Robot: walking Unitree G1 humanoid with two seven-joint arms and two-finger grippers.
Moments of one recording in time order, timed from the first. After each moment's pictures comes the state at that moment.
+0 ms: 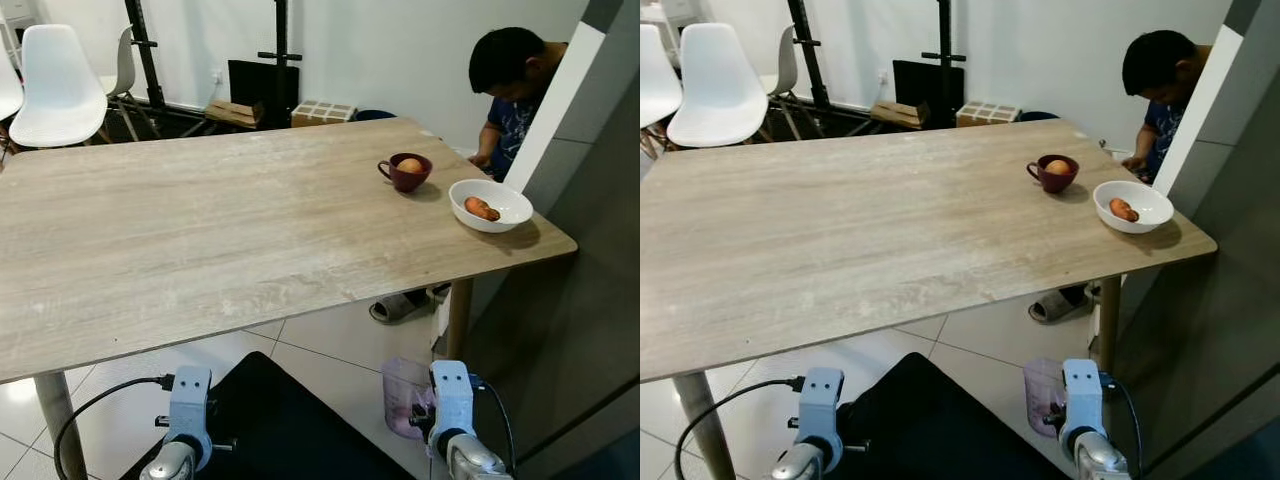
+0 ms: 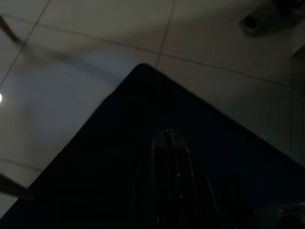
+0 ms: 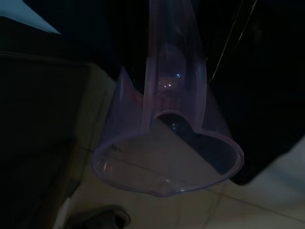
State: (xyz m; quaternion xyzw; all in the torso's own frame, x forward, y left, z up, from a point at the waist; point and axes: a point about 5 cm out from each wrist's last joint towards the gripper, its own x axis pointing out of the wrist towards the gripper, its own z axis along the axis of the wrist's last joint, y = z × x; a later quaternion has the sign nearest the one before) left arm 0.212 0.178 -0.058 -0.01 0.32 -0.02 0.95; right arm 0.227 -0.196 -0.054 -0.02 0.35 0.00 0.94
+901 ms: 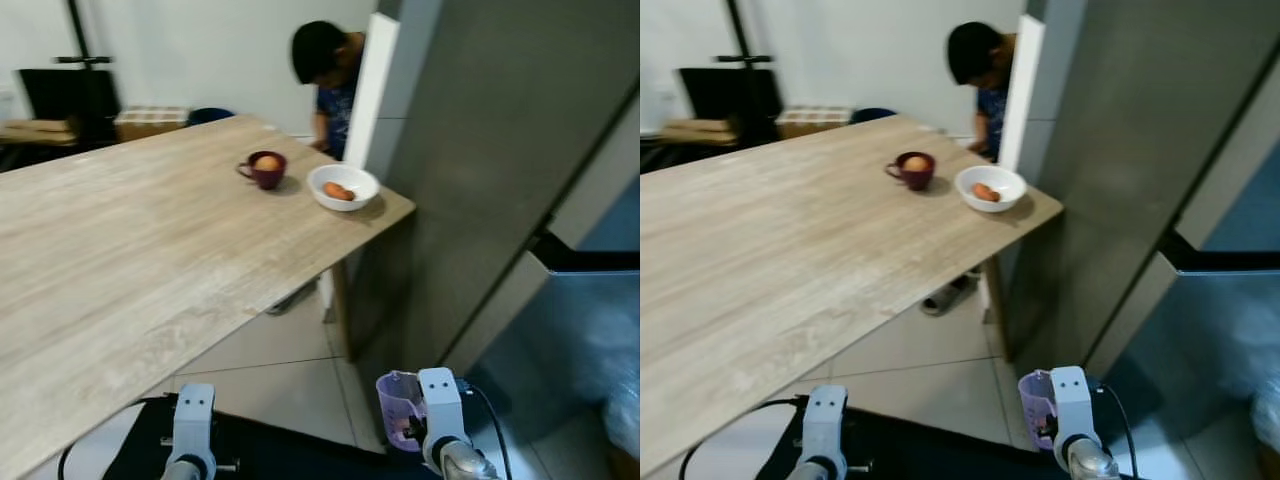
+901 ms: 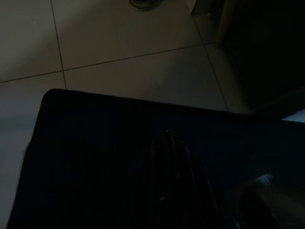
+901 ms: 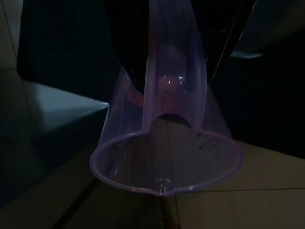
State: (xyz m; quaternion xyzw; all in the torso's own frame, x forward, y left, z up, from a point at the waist) left arm 0.195 0.178 -0.070 0.00 0.34 -0.01 0.94; right arm 0.219 -0.189 -0.061 -0.05 0.37 0.02 0.93
